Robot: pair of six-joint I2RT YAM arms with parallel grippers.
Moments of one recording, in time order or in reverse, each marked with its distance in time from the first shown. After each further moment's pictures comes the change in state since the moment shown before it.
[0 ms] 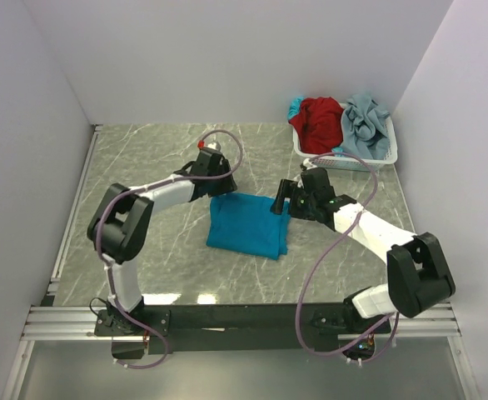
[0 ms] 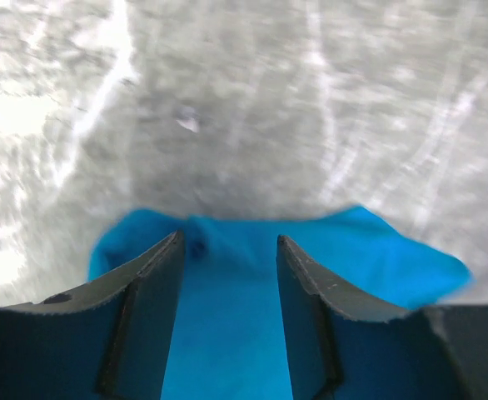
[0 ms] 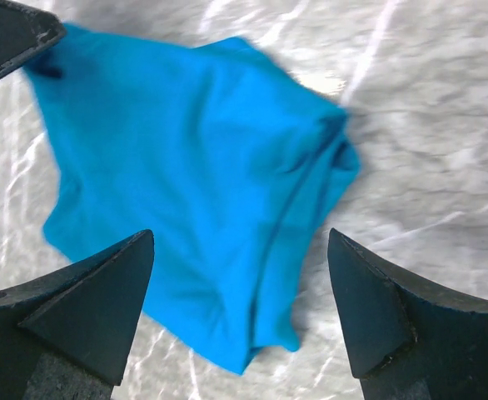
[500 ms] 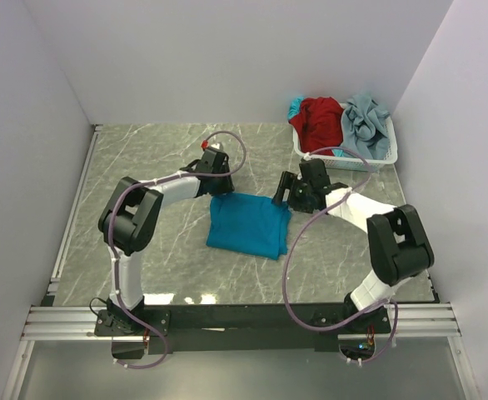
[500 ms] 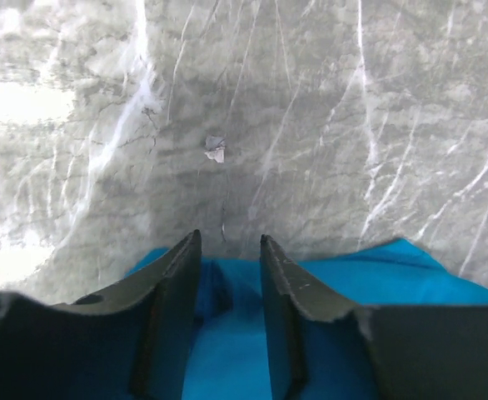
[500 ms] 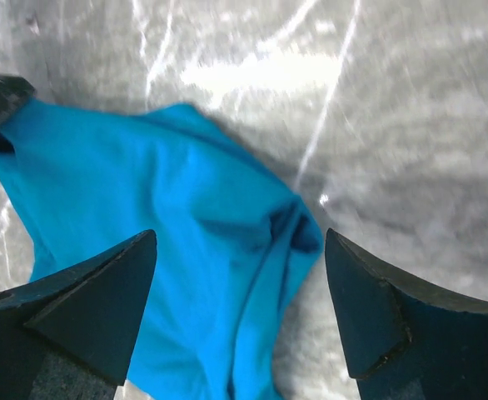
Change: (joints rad) left arm 0.008 0.132 0.102 -0.047 -0.043 0.046; right arm -0.084 0.225 0.106 0.035 -0.029 0.019
